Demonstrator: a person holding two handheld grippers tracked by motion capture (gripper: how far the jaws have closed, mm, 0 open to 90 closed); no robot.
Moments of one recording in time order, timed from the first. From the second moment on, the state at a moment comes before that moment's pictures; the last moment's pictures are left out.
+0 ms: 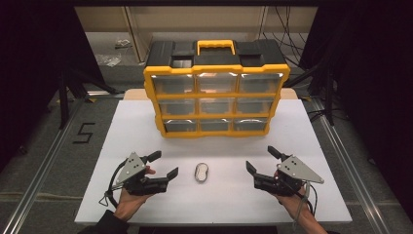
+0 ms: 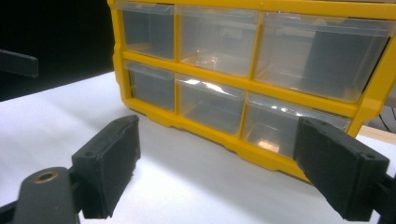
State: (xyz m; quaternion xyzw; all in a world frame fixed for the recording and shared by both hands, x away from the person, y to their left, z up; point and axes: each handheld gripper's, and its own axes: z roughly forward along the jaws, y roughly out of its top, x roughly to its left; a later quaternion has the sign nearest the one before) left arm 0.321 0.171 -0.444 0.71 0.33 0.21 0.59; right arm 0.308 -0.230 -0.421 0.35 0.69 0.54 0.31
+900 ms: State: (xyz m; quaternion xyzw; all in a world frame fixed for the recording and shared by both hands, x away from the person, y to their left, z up) left arm 0.320 0.168 -0.444 0.71 0.32 0.22 0.58; right arm 0.311 -0.226 -0.421 0.34 0.71 0.52 0.33
